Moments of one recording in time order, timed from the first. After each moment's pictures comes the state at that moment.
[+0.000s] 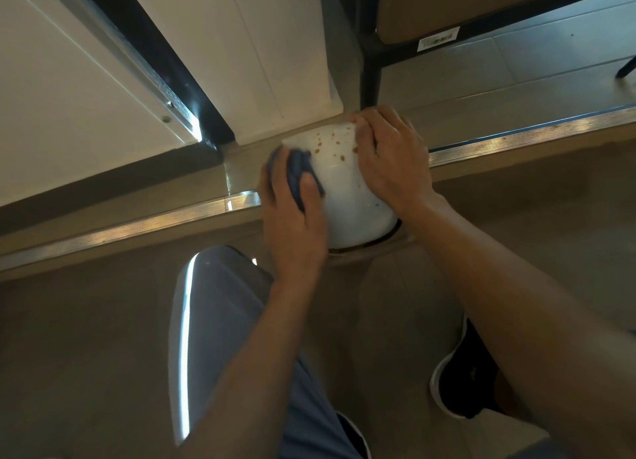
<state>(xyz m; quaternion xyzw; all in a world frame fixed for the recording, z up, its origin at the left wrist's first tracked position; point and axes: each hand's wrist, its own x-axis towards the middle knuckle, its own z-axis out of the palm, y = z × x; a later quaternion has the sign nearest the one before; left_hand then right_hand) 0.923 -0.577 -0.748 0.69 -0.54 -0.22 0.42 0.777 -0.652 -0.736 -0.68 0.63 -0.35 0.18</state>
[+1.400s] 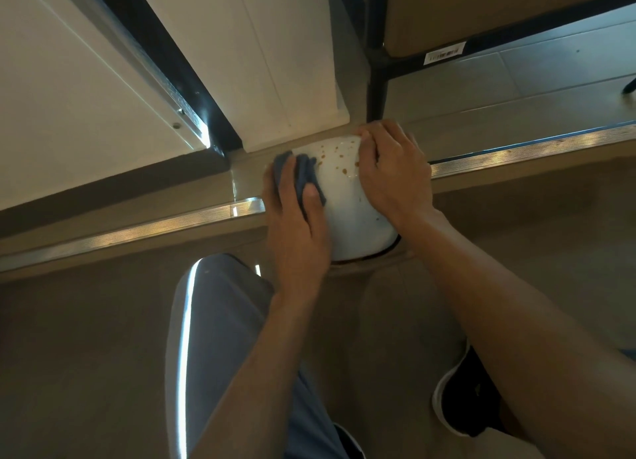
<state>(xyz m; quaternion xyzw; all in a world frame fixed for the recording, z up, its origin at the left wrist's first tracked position) 0.922 -0.573 -0.743 0.69 -0.57 -0.19 0.41 0.783 -0.647 -0.734 -0.66 0.64 -0.34 0.19</state>
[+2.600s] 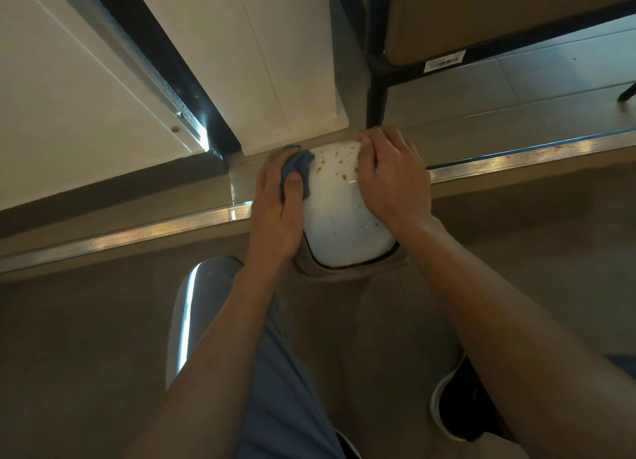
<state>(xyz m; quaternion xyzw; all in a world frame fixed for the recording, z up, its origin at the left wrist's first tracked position) 0.965 -0.613 -0.745 0.61 -0.60 -0.28 0.43 0.787 -0.647 -0.733 -0.66 0.64 -0.35 0.18</state>
